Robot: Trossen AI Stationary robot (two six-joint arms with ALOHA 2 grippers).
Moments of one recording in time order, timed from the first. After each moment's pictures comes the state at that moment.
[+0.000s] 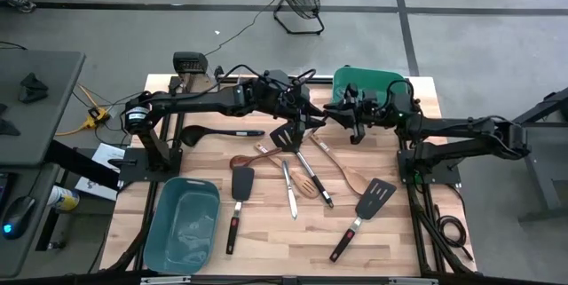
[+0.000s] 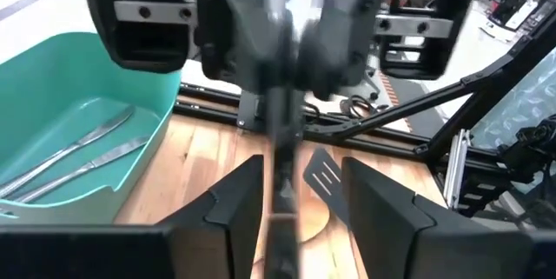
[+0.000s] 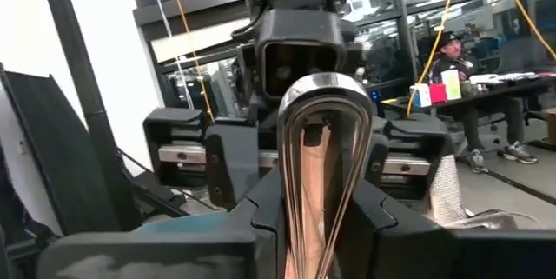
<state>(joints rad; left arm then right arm) 0.20 1.73 1.55 -0.09 0.30 -0.19 -0.34 1.04 0.52 0.78 -0.29 0.31</state>
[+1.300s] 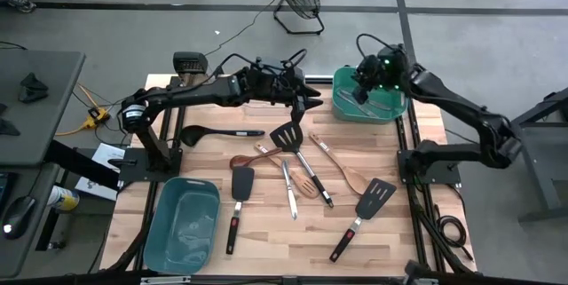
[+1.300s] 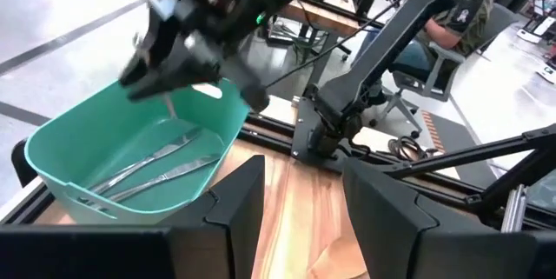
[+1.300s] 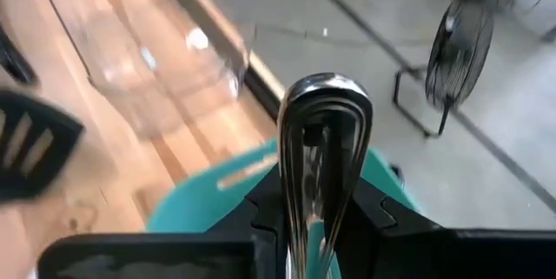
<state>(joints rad) 0.29 1.70 1.55 -0.06 0.22 -0.23 -0.83 1.15 0.94 -0.44 -0.06 -0.24</state>
